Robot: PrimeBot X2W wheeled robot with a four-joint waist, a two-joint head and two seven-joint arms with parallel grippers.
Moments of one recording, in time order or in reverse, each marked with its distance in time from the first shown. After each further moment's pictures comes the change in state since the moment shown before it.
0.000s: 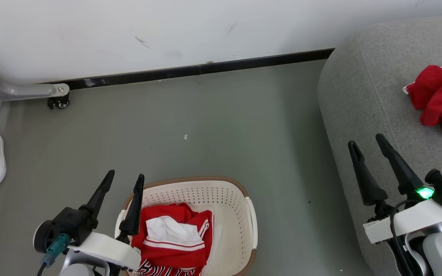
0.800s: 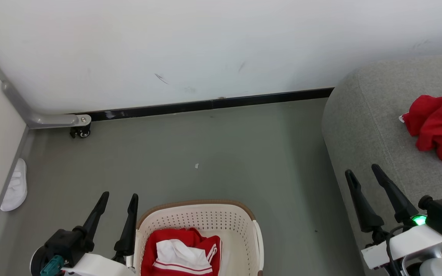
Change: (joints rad) left arm 0.094 0.003 0.015 -0.032 -0.049 0.019 0.000; right arm 0.101 0.015 0.000 0.015 0.000 0.000 0.000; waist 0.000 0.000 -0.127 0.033
